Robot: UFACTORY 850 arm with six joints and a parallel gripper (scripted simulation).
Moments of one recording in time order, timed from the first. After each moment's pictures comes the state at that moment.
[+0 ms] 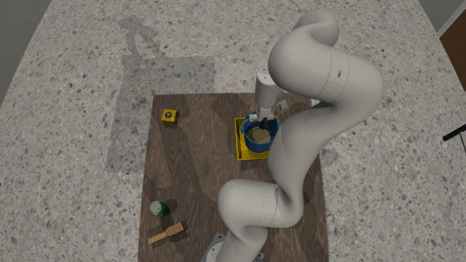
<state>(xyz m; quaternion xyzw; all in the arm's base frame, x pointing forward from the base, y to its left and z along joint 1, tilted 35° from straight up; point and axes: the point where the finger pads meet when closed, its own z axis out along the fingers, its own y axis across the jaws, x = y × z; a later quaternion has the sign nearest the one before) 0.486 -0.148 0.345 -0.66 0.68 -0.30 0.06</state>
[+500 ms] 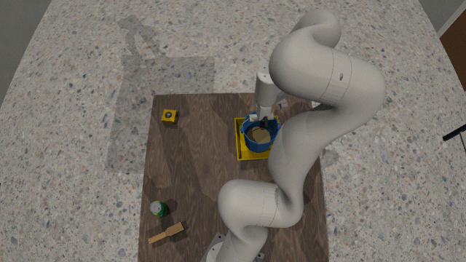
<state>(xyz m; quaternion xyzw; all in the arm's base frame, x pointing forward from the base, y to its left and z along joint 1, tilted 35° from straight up) 0.482 -0.145 0.352 -0.66 0.68 -0.30 0.06</state>
